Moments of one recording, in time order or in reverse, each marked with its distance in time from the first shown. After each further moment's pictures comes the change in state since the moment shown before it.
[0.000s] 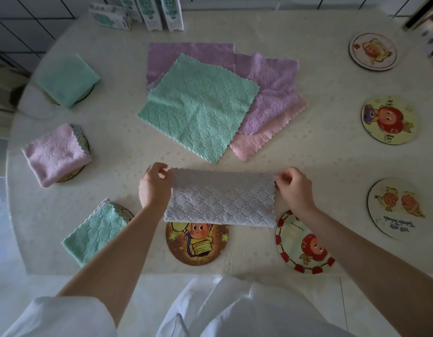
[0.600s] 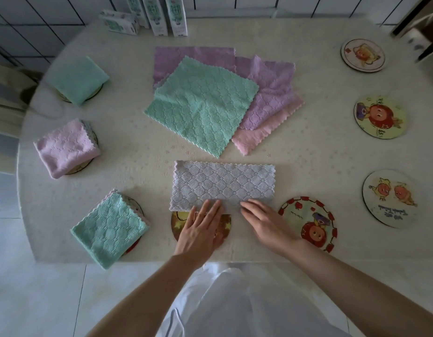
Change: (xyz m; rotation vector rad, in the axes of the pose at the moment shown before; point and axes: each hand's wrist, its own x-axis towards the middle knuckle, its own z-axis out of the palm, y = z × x) left_hand -0.149 -0.039 0.029 0.562 -0.426 0.761; right_hand -0.105 0.014 0.038 -0.532 -0.335 -0.805
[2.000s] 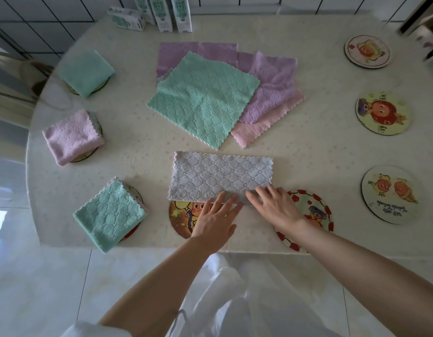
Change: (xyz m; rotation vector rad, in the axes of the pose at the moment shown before) left_hand 0.022 0.043 -0.003 0.074 -0.025 0.094; right_hand 0.001 0.024 -0.028 -0.441 -0.131 0.003
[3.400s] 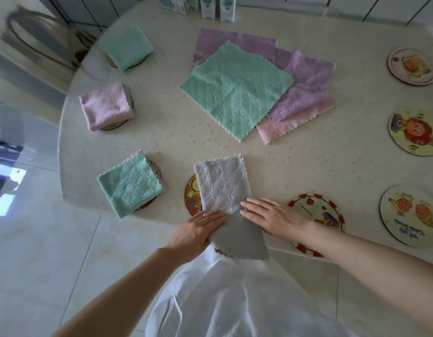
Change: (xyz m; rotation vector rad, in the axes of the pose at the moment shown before) left_hand -0.093 -0.024 0.000 -0.440 0.194 -0.014; right_hand -0.004 -0.015 0.010 0.155 -0.075 -0.561
